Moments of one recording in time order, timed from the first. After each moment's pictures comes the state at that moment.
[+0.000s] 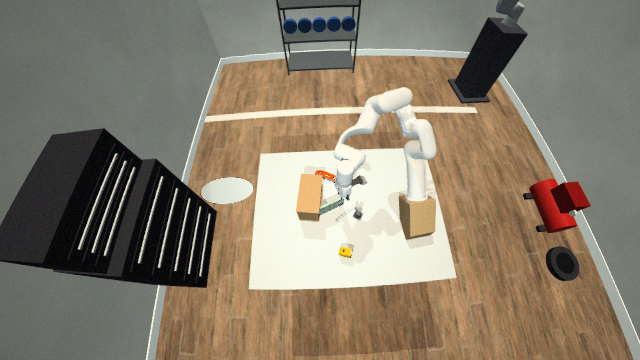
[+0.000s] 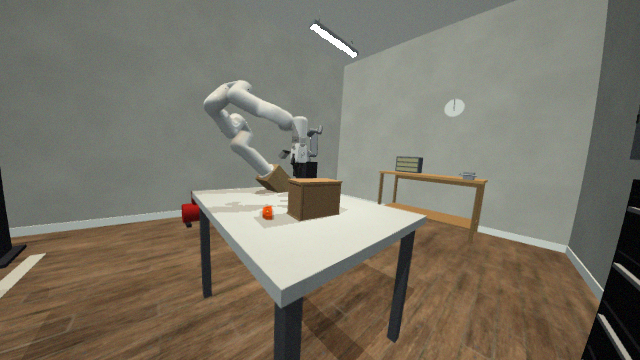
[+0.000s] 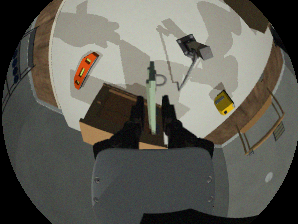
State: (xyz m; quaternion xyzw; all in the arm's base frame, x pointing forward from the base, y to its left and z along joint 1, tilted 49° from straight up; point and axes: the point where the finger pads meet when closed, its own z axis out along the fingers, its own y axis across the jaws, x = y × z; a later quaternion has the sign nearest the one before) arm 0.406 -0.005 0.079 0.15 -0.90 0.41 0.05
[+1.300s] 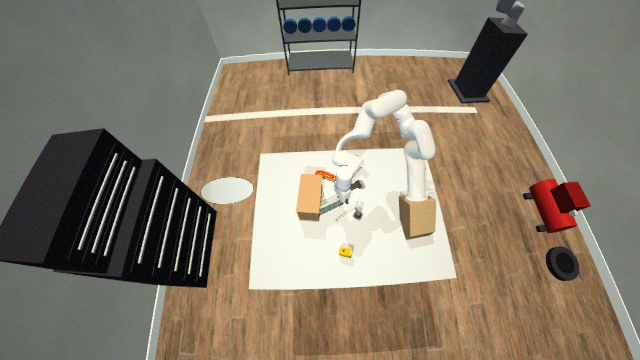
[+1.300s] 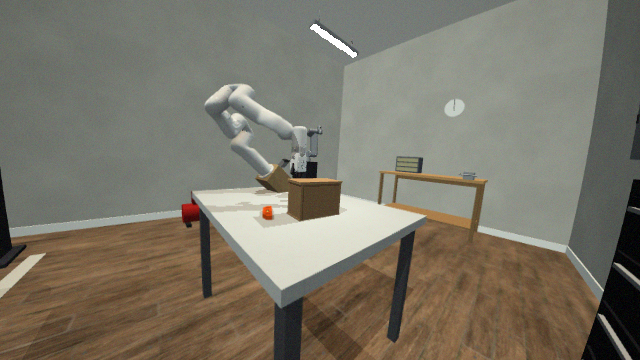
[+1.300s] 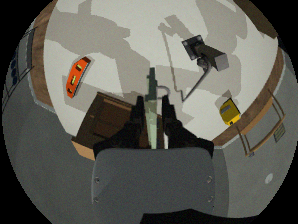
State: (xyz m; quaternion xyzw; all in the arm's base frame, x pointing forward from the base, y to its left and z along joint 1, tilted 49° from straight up) arm 0.409 -0.042 0.047 0.15 -0.90 0.41 0.05
